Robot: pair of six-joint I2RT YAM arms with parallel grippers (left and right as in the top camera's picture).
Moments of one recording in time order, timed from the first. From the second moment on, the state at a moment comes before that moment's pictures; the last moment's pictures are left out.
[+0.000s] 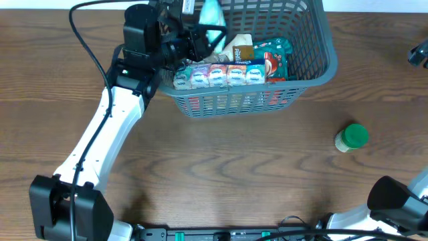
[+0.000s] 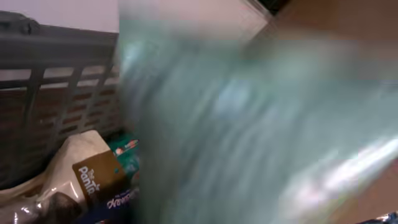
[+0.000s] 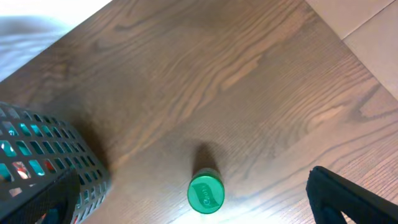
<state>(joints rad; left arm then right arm) -0.28 1.63 1.38 0.02 0.73 -0.53 -0.50 1.75 2.27 -1.50 -0.01 0.18</state>
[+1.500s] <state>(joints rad) 0.03 1.41 1.51 -1.06 -0.16 -0.49 -0.50 1.75 2.00 -1.50 0.08 0.32</state>
